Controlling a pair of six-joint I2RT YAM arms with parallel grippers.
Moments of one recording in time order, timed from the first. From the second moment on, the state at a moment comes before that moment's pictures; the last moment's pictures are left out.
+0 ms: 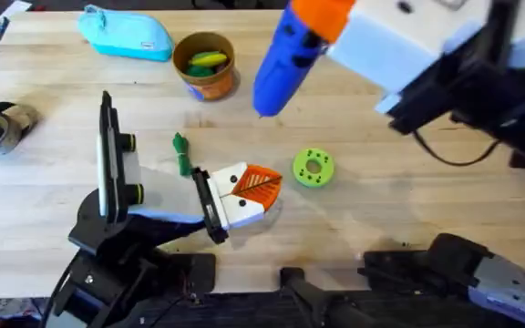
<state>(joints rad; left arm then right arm) -0.45 0.01 0.01 -0.06 0.77 -0.11 0.75 0.77 0.79 0.19 -0.26 0.10</state>
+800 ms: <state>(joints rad) -0.45 0.01 0.01 -0.06 0.77 -0.11 0.95 0.91 0.79 0.23 -0.26 0.18</state>
